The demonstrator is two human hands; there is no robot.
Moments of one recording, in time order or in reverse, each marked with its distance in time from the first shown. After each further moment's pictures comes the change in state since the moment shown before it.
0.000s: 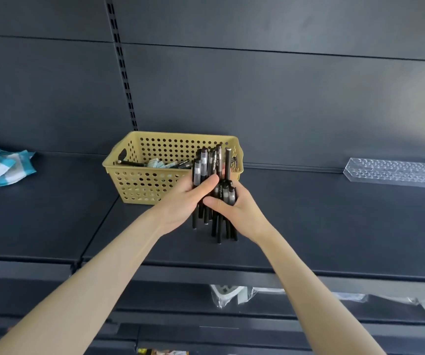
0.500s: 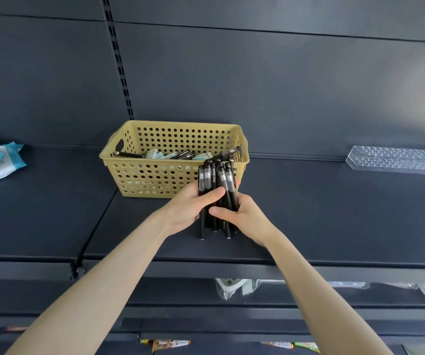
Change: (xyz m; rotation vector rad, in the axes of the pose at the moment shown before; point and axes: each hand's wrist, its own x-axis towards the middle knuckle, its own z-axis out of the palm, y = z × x) left_hand 0.007 -0.043 -0.016 -0.106 -0.140 -0.177; right_hand -0.004 0.040 0.003 -0.009 -0.023 0.182
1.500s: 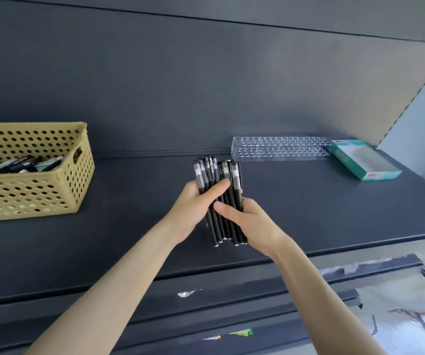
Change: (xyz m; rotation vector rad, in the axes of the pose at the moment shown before) left_hand 0.151 -0.014 0.271 -0.048 0.017 0.051; right_hand -0.126 0.025 -0.268 0.142 0.094 0.184
